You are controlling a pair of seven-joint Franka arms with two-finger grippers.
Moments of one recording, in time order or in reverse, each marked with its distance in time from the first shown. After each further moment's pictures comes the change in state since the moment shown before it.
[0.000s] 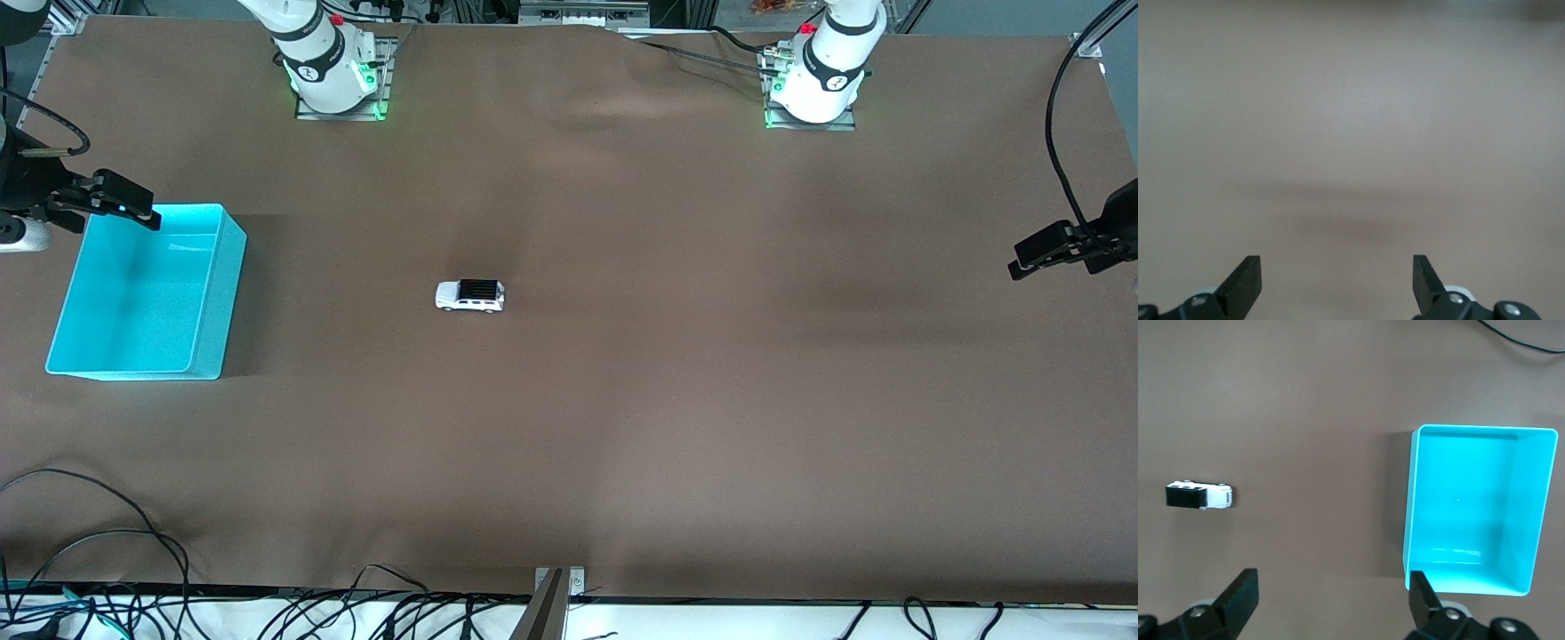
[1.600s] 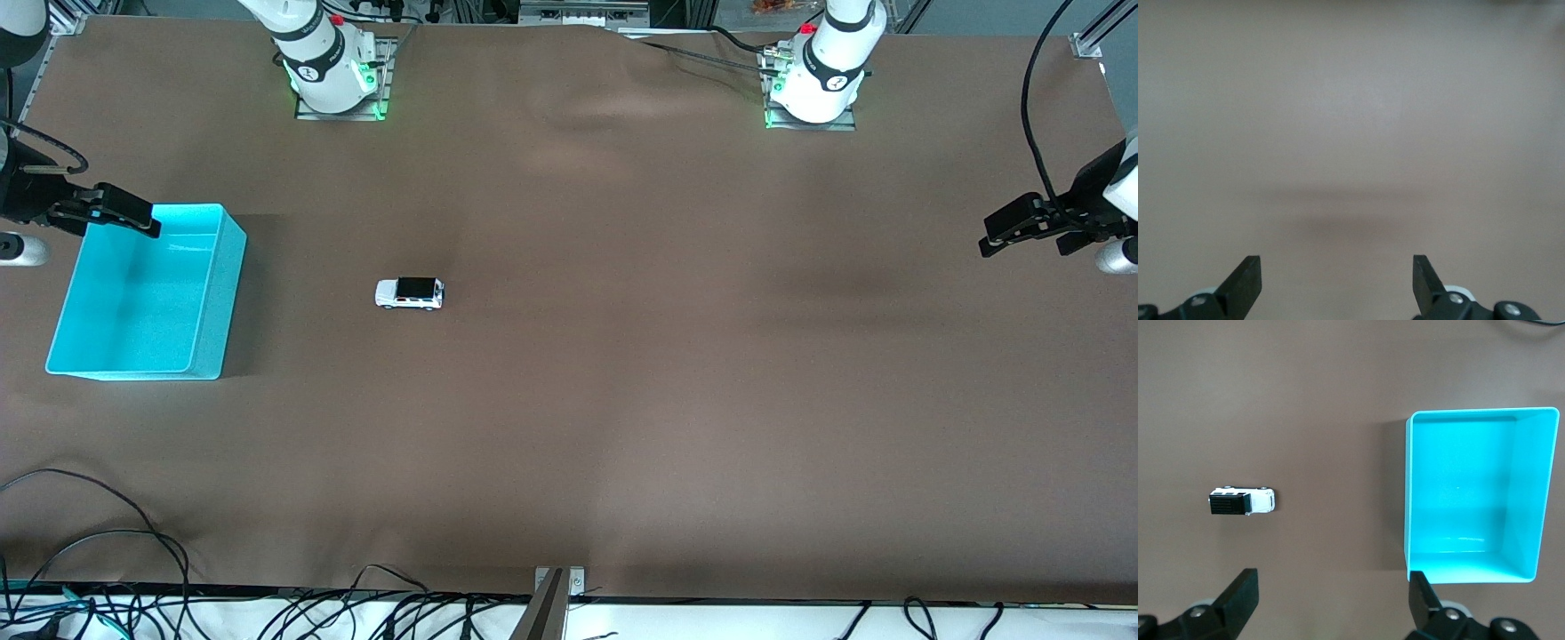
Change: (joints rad) left arm -0.339 -0.042 0.292 0.000 -0.048 -0.048 0.017; right arm -0.015 0.028 -0.004 -0.002 0.000 -0.011 0.046
